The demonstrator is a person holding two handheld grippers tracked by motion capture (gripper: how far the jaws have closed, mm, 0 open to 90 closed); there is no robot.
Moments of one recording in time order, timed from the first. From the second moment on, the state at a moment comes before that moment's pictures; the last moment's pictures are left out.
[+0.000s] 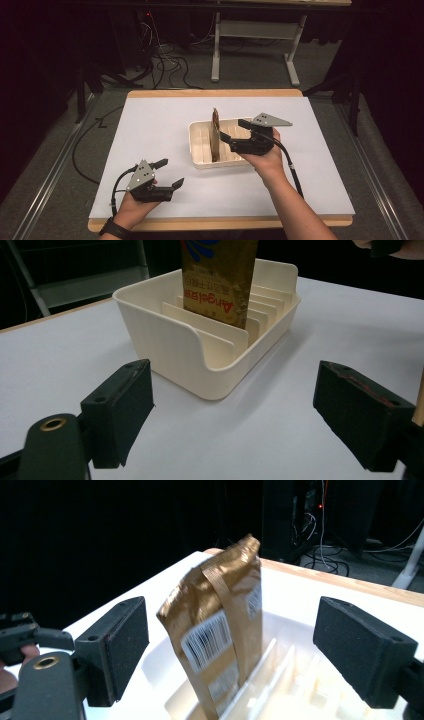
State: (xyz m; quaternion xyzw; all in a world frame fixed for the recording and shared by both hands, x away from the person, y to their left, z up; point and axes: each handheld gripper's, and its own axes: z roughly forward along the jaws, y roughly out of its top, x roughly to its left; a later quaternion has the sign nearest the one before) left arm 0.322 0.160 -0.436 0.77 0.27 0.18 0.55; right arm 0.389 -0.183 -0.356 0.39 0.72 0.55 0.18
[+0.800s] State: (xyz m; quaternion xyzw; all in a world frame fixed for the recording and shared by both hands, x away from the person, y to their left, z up) left arm 0.321 0.157 -0.439 0.78 0.26 0.18 0.54; right arm 0.318 -0.304 -0.410 0.45 0.70 0.50 0.24
